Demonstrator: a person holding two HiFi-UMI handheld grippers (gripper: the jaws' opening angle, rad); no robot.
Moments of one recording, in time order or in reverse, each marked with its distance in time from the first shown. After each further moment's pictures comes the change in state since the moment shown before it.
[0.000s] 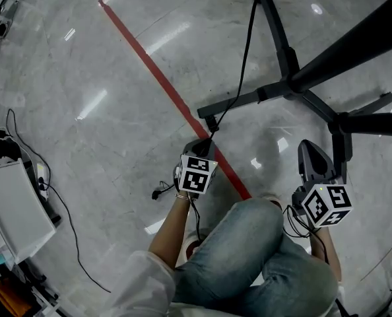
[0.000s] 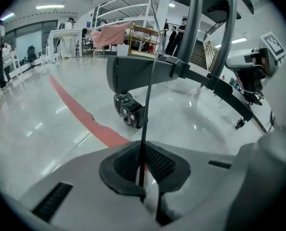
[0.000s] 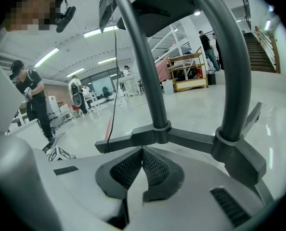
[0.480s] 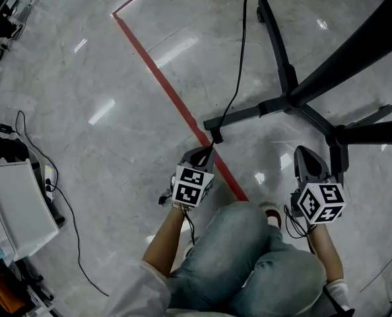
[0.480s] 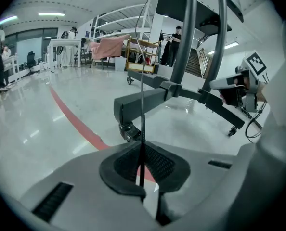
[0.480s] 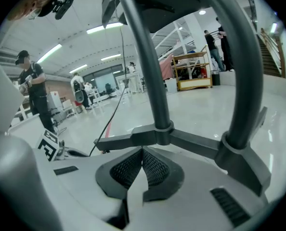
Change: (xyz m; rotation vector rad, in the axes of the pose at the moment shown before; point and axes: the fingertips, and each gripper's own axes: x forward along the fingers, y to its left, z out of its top) left arm -0.049 -0.001 0.045 0.037 -0.118 -0.029; right arm 0.014 -0.003 0.003 -0.055 0.033 0.019
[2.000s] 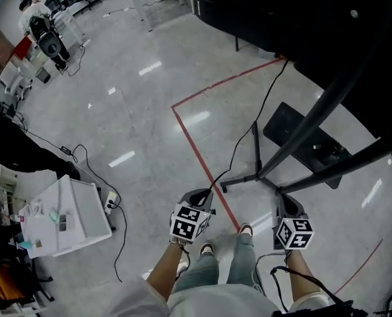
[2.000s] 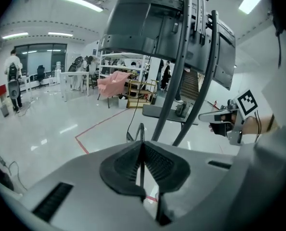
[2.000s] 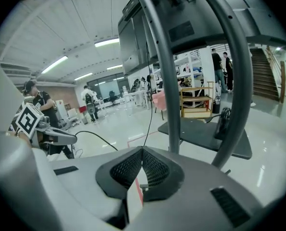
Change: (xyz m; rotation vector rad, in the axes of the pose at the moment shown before) left arm -0.543 -0.080 0.438 -0.065 -0.137 0.005; right arm -0.341 0.201 0.463 -0.036 -0.007 -0.019
